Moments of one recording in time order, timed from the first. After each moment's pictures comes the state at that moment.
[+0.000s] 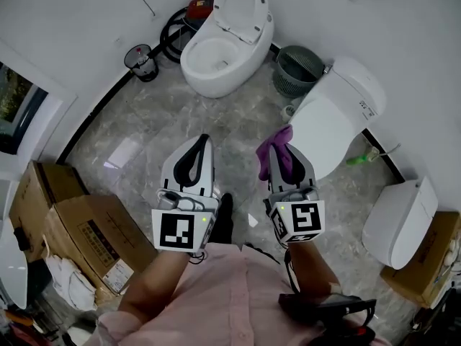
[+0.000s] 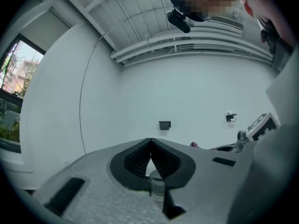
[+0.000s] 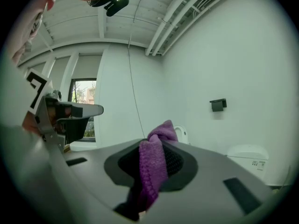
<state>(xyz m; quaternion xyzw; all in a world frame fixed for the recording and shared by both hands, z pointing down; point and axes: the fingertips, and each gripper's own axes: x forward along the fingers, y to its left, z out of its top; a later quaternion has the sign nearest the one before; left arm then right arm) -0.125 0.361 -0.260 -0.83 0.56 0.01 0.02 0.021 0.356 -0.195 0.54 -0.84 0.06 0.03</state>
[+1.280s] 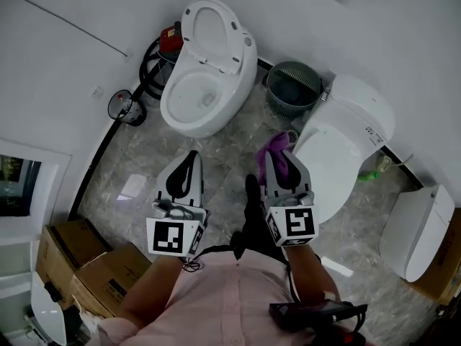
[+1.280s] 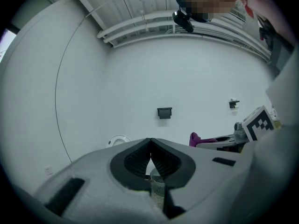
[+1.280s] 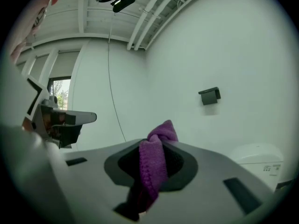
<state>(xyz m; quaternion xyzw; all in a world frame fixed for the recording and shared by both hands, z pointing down) -0.062 0.095 -0.203 -0.86 0.50 -0.06 0.01 0.097 0.102 -0.146 0.60 -0.80 0.09 0.02</state>
